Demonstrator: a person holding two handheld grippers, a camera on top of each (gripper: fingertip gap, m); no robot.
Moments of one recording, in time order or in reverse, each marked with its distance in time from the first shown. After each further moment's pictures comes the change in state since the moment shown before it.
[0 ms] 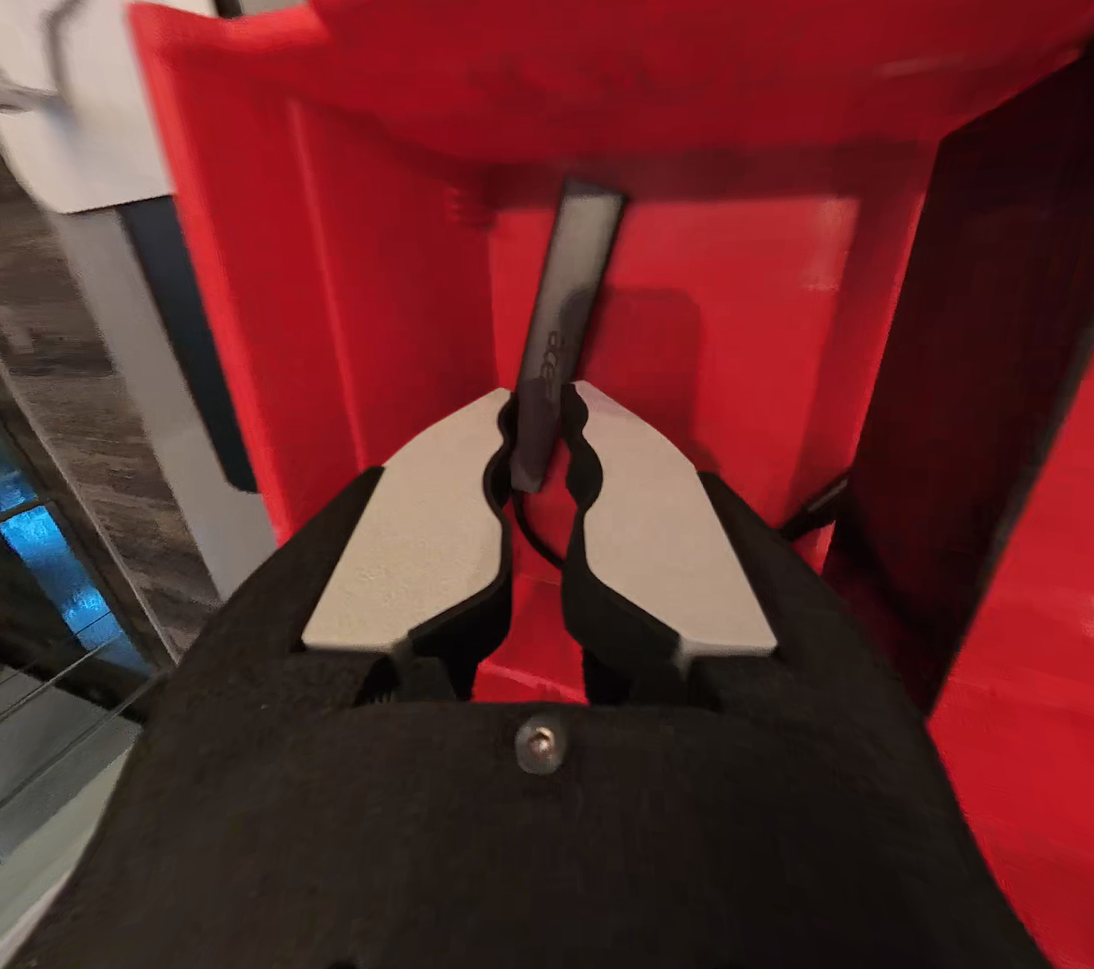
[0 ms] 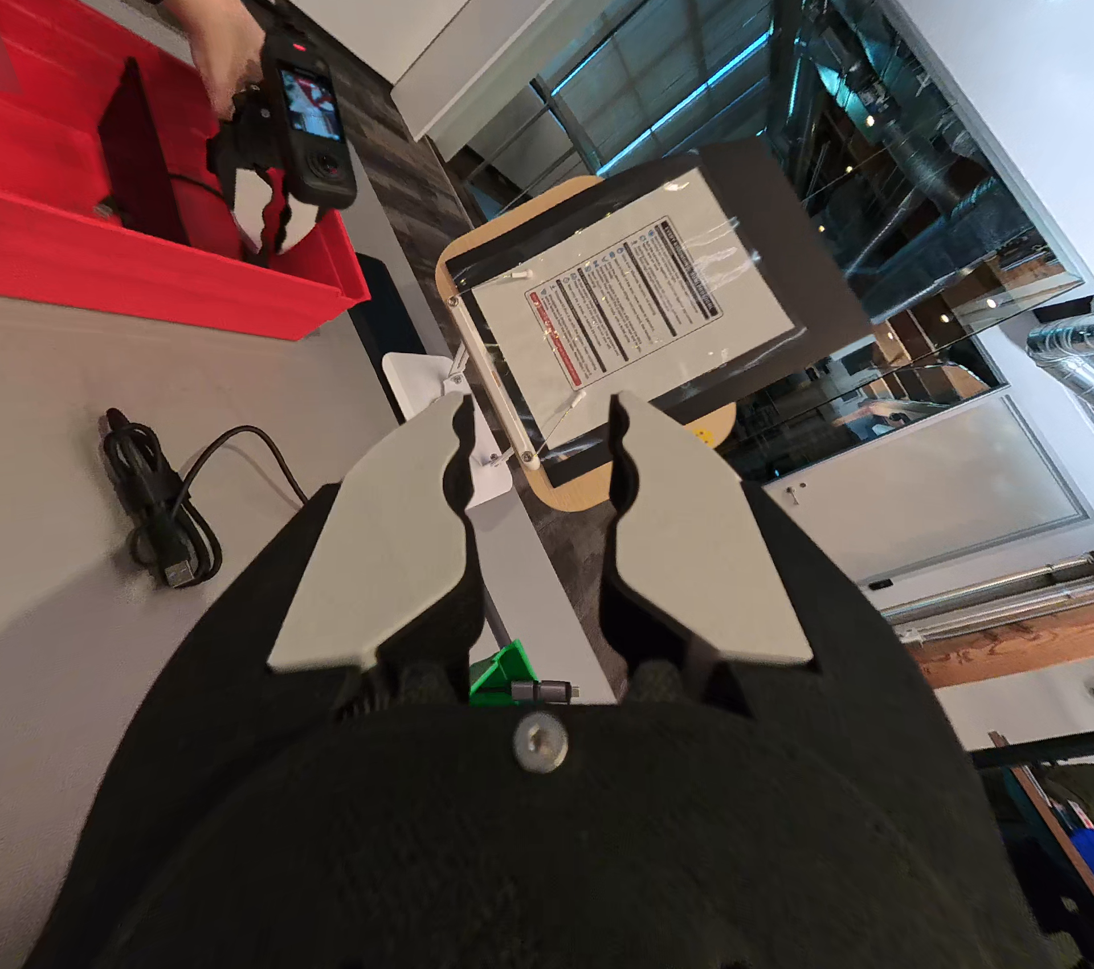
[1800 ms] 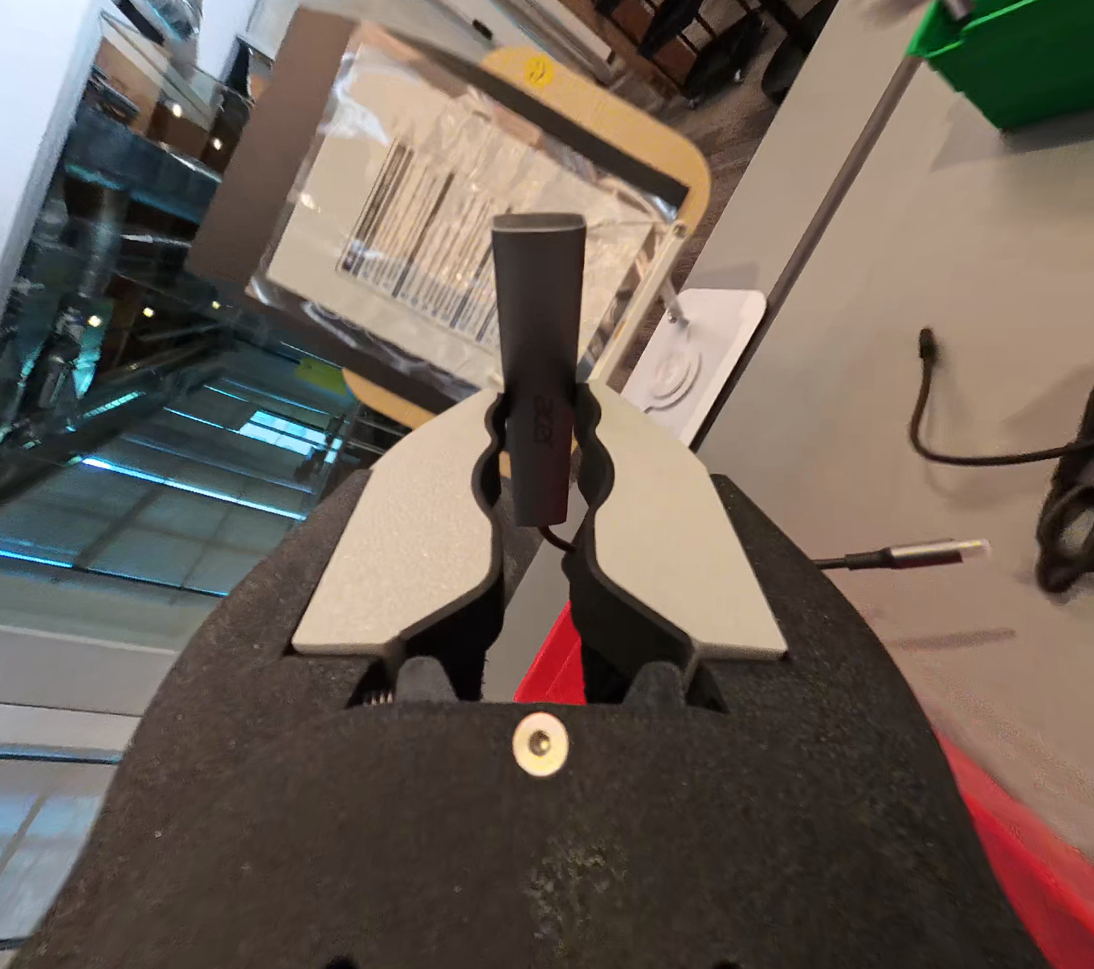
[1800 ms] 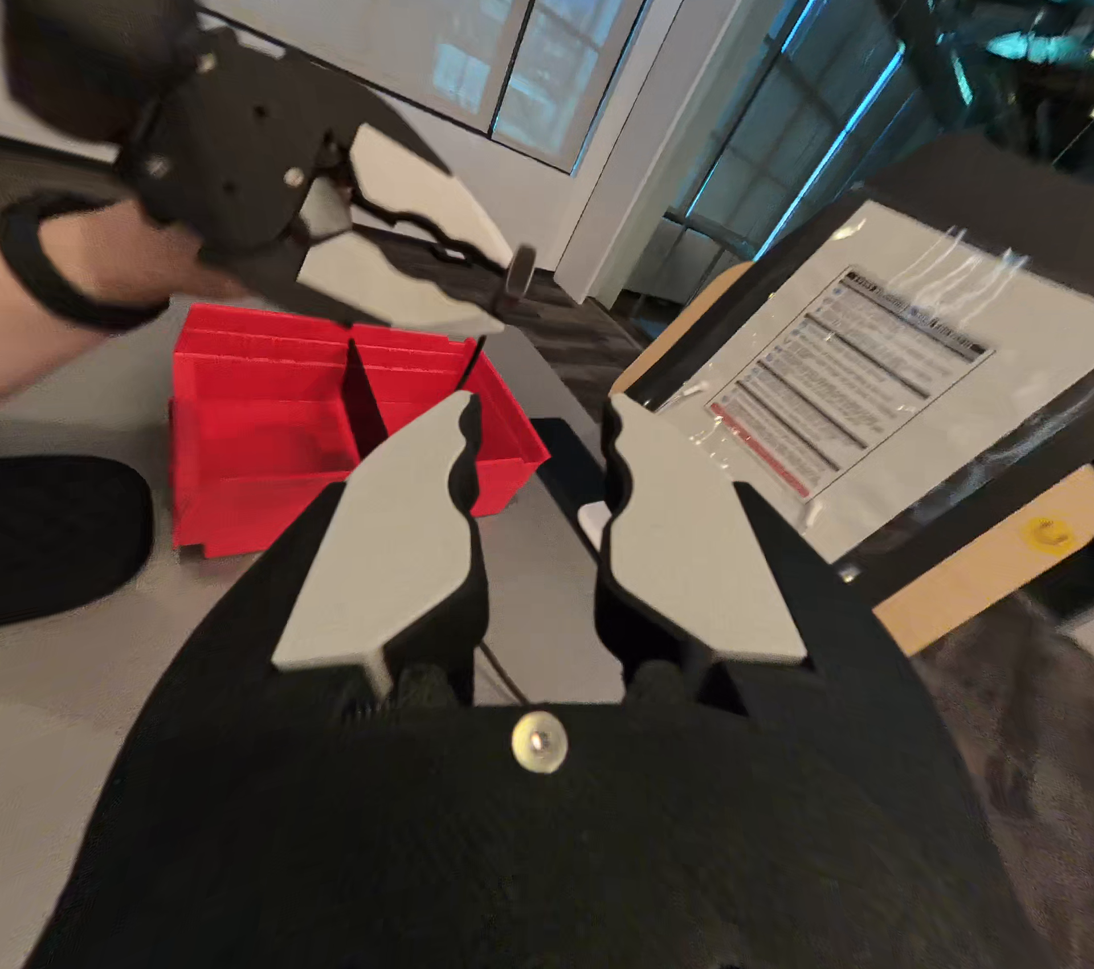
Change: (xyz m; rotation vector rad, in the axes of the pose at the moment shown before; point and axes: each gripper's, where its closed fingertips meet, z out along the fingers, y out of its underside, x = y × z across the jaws) left arm 0.004 -0.174 -0.236 0.416 -0.973 -0.245; right arm -0.041 -0.040 0.059 0.260 -0.233 0.466
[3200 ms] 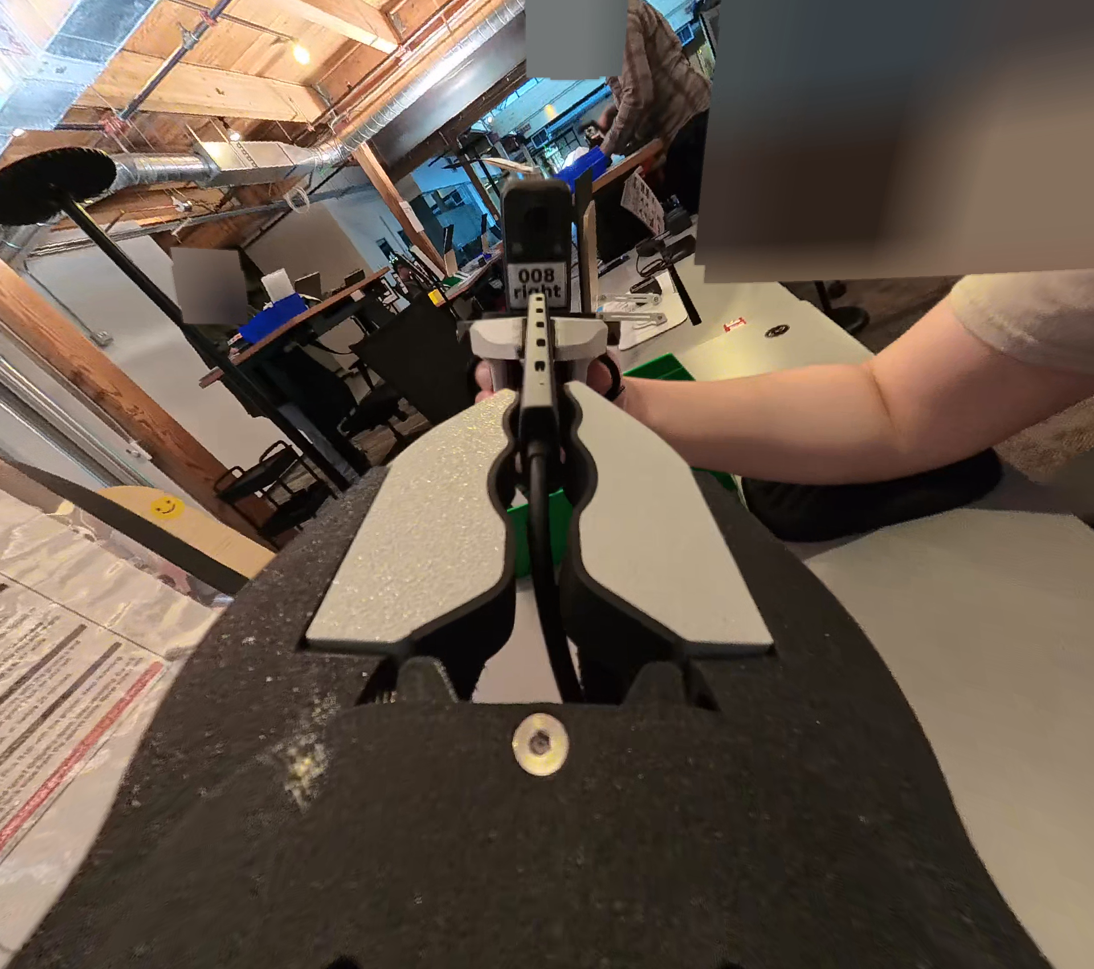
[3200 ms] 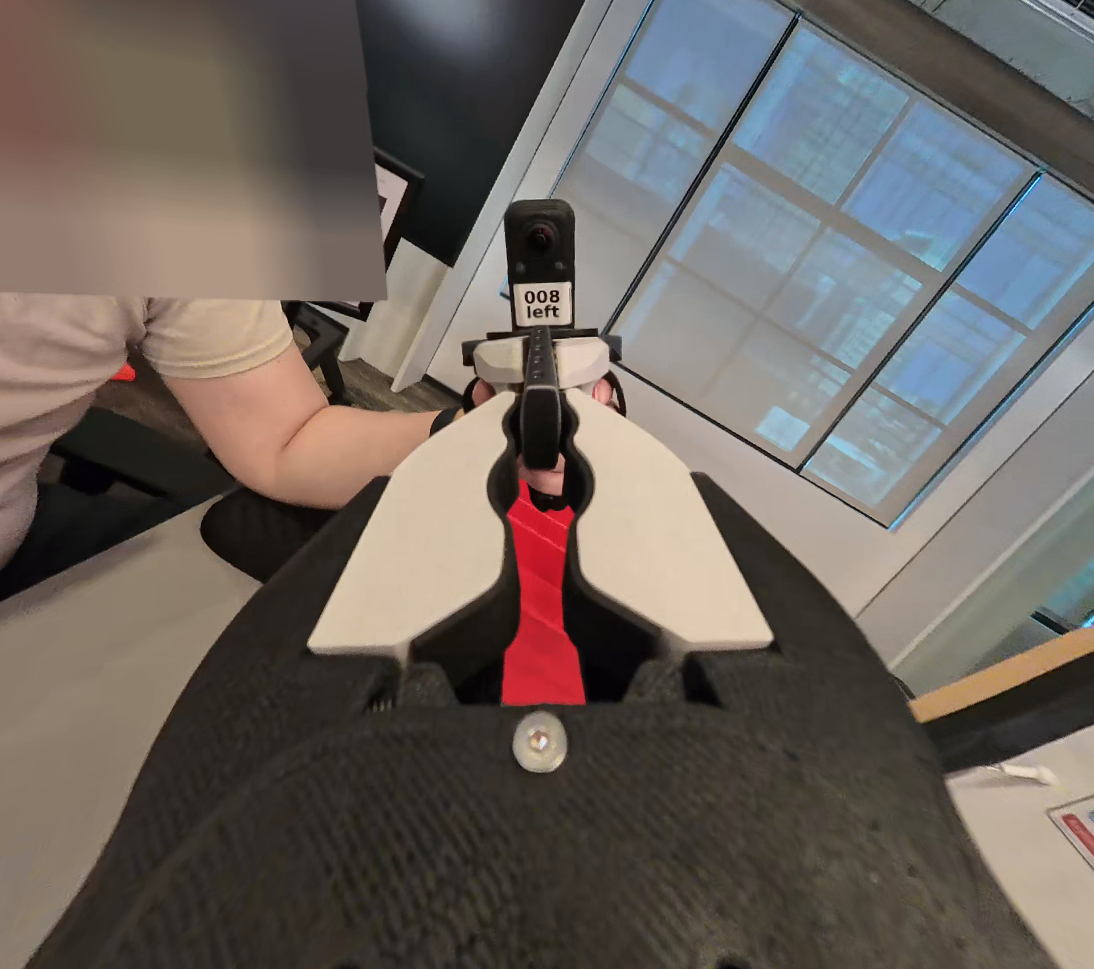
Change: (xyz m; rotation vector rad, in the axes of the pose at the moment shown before) left arm 0.067 -0.101 -0.095 0.911 0.638 -0.382; right arm -0.054 -0.021 -0.056 0.613 -0.663 -0.010
